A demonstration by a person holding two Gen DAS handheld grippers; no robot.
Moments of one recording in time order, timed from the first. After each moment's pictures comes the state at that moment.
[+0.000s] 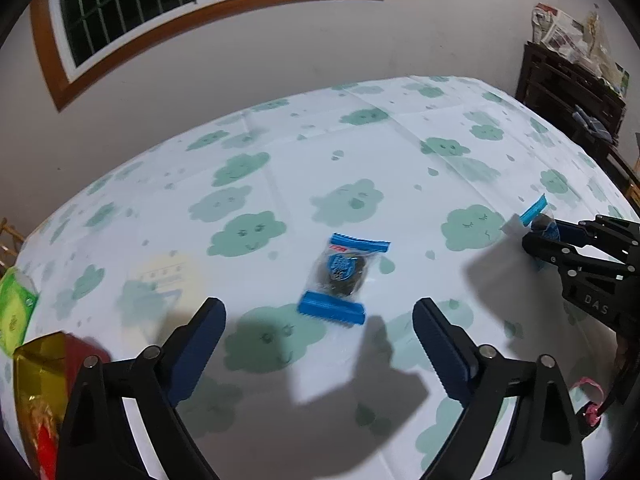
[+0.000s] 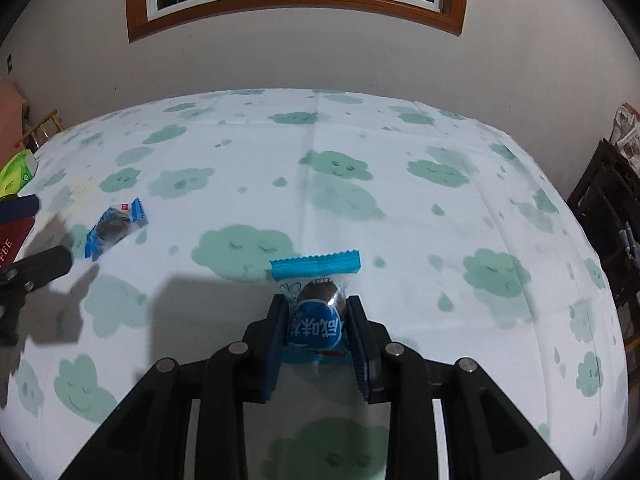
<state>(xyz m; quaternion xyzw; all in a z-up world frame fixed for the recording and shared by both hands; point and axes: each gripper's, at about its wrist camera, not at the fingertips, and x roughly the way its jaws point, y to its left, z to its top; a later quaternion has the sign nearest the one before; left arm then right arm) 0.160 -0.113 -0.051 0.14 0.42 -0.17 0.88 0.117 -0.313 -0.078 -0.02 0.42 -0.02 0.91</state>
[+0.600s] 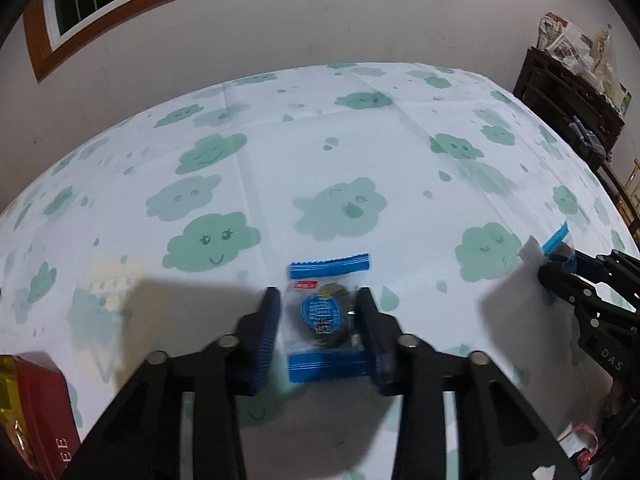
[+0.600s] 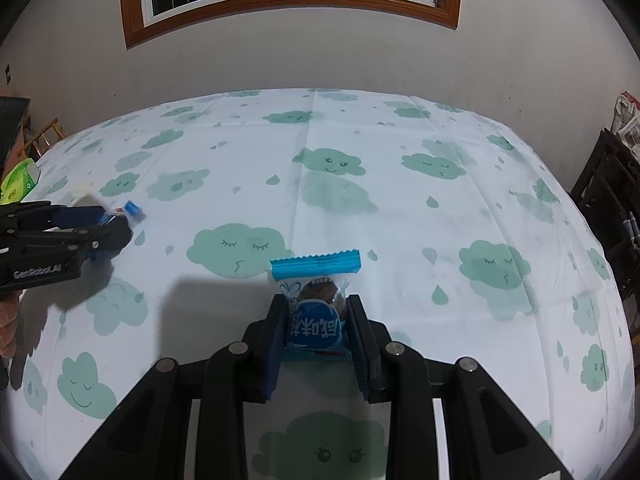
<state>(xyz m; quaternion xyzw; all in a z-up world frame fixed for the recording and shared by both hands) 0.200 -0.123 -0.073 0.10 0.46 -0.19 0.86 0.116 -0.318 -0.078 0.00 0.42 -0.02 0.91</state>
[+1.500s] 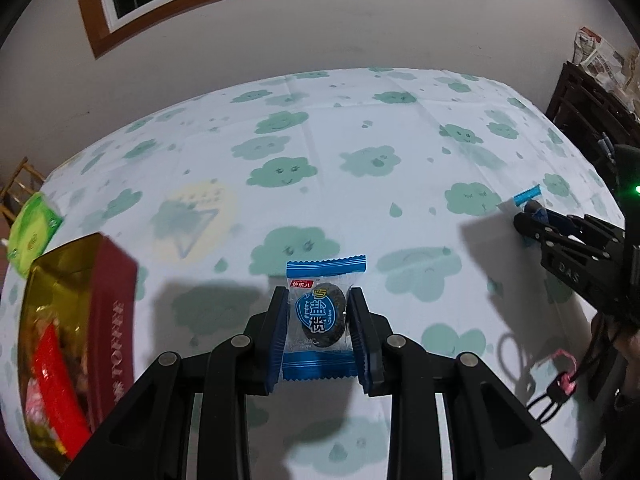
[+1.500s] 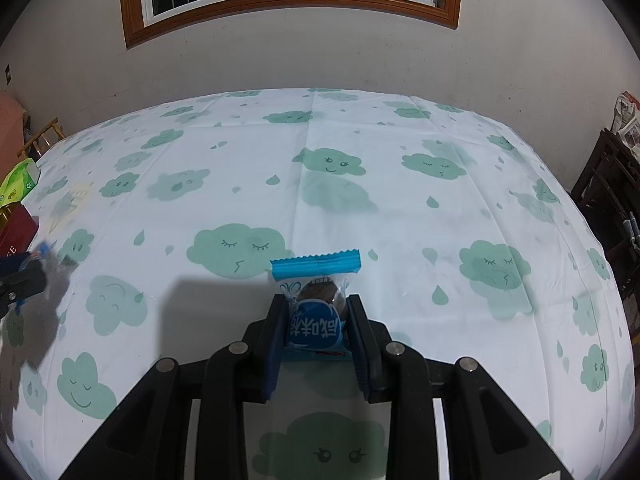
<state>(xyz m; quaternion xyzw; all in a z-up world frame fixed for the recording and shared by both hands) 0.107 -0.087 -0.035 0.09 0.46 -0.10 0.88 0.116 -0.318 -0.078 0.00 0.42 -0.02 0.91</state>
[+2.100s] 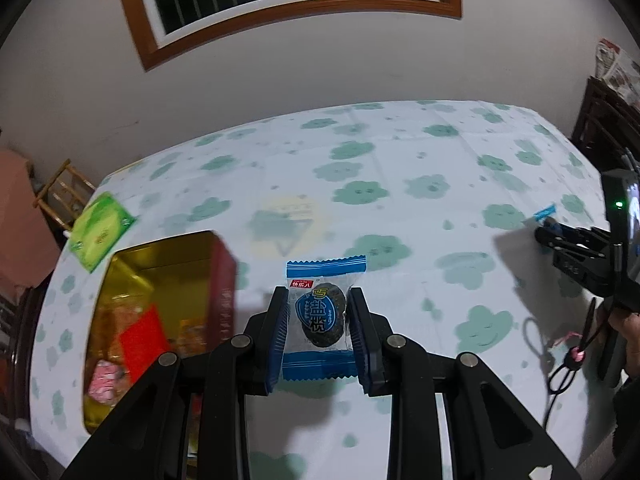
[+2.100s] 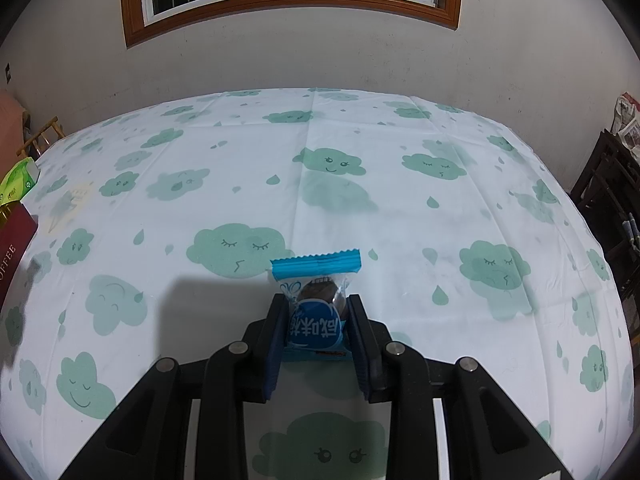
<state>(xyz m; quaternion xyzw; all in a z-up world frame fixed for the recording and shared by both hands) 0.075 -0.029 0.016 0.10 0.43 -0.03 0.90 0.116 -0.318 -0.078 0.00 0.42 -0.02 0.91</state>
